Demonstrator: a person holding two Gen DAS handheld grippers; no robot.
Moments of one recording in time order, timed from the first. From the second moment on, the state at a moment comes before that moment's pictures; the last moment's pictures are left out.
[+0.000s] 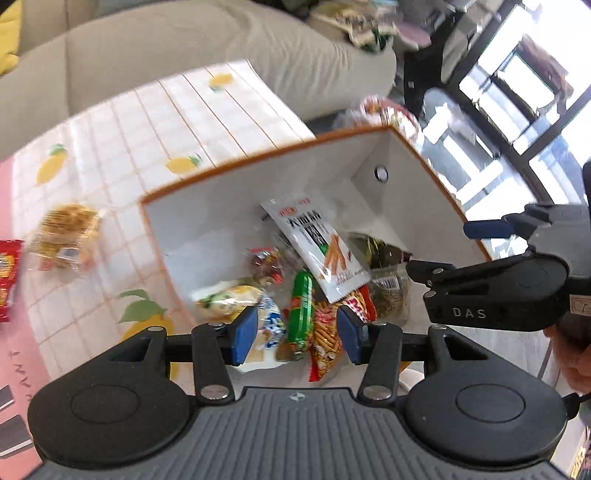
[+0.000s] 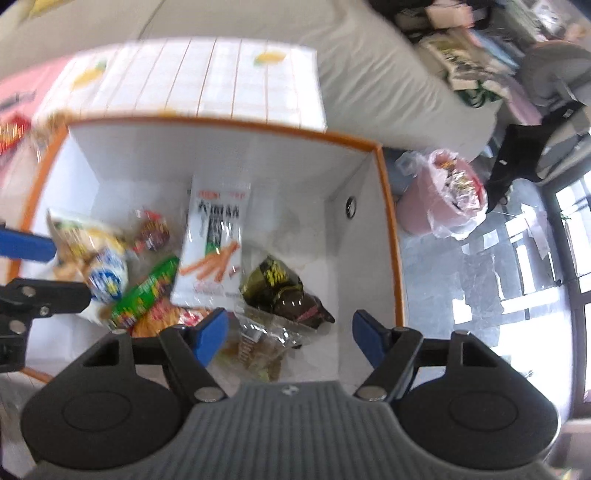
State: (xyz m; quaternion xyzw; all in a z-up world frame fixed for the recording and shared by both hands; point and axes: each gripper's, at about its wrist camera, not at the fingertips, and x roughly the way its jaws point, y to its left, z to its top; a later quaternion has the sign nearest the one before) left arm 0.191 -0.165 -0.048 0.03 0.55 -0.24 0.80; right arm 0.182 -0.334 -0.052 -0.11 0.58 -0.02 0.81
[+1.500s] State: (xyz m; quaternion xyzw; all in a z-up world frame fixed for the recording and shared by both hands) left arm 0.188 0.139 -0.088 -0.08 0.46 -0.05 0.88; right arm 0.200 -0.057 -0.098 -0.06 0.44 0.17 0.88
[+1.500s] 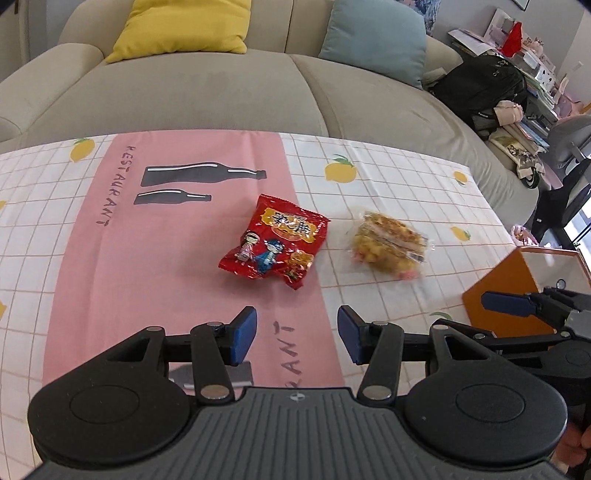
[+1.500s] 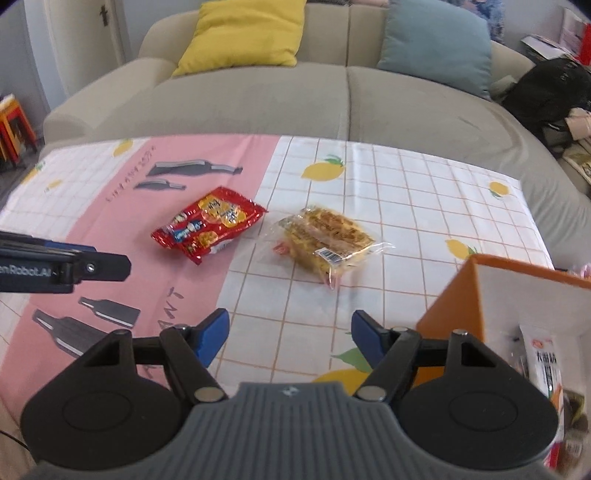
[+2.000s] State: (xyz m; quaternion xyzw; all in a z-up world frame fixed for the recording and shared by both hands) left arm 0.271 0.126 -0.131 0.01 0.48 -0.09 0.87; right arm 0.295 -0.028 -0.132 -0.15 0.47 0.18 0.85
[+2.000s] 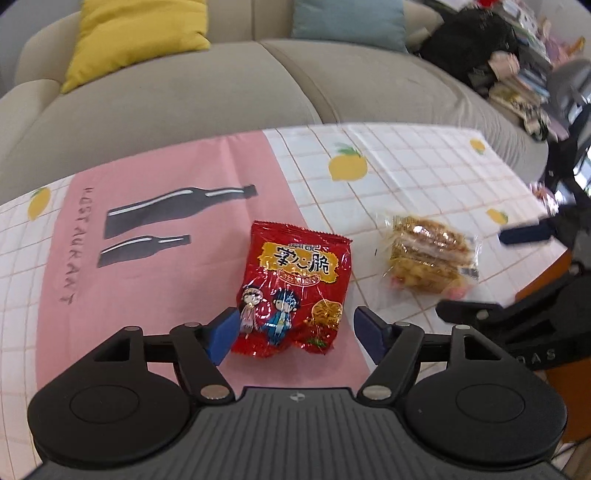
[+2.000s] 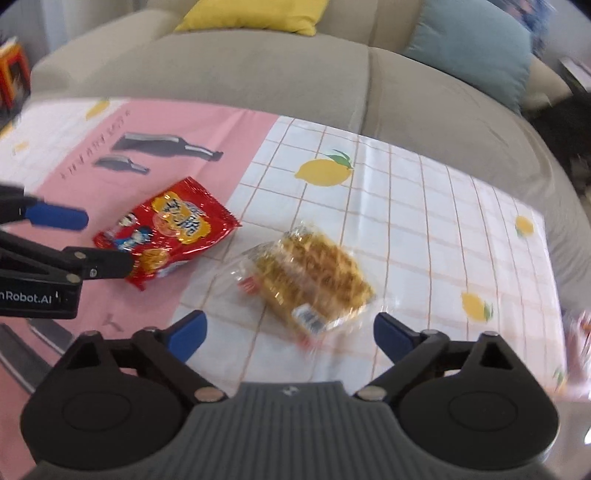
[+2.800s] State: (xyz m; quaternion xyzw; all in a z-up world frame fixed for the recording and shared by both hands) left arm 0.313 0.127 -0.173 0.05 0.51 -0.09 0.86; right arm 0.361 -0.013 -0.171 -0.18 0.51 0.24 0.80
